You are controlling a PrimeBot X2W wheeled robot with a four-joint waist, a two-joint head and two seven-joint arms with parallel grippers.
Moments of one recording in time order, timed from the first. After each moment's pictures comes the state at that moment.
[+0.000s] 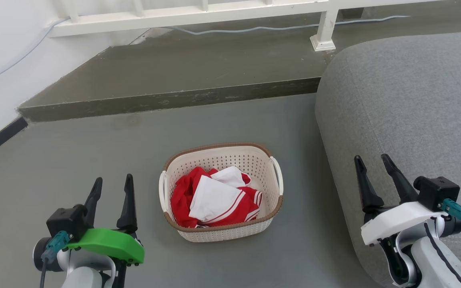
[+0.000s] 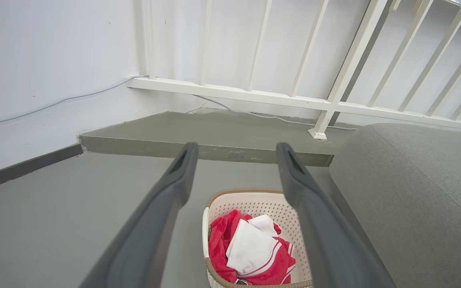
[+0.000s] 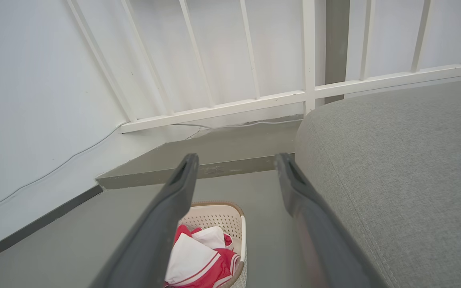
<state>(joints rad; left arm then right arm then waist) -0.10 0.05 -0.18 0.27 -0.40 -0.03 -0.25 -0.07 -0.20 0.30 0.23 0.44 -0.04 -0.25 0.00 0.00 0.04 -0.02</state>
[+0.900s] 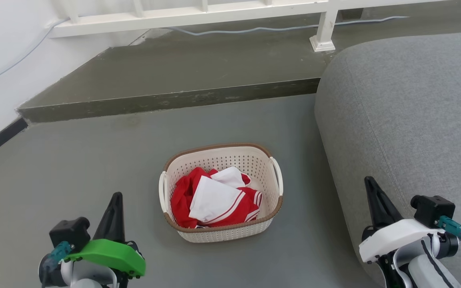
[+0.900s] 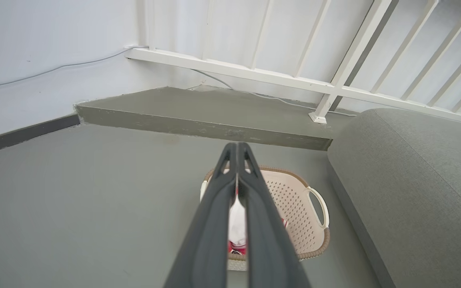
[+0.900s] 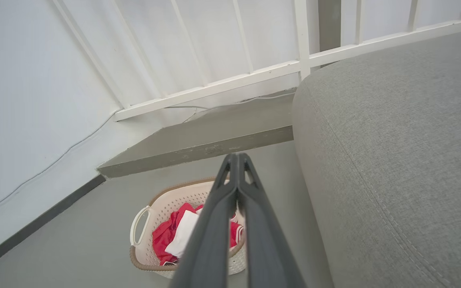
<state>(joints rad) -0.07 0.04 -0.18 0.32 -0.42 -0.05 -0.24 -0.01 -0.16 0.27 0.27 0.45 -0.02 -0.25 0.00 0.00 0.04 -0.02</state>
